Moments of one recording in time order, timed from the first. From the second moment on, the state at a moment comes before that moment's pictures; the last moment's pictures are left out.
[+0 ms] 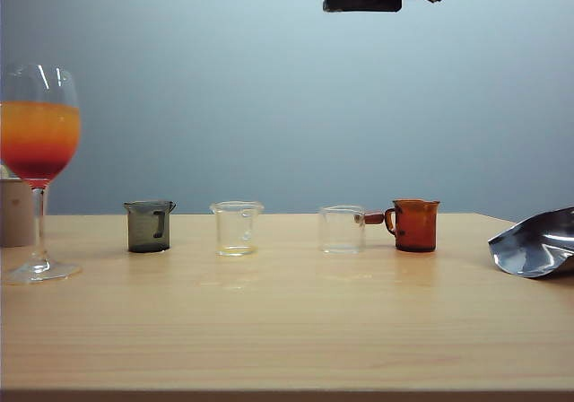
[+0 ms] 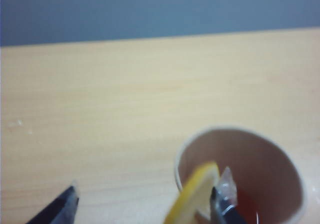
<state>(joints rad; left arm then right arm) 0.46 1.90 1.06 0.63 0.63 0.18 0.48 1.46 1.12 0.25 -0.18 0.10</state>
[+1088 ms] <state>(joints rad) 0.44 1.94 1.07 0.64 0.70 0.14 0.48 1.49 1.12 0.25 -0.18 0.10</state>
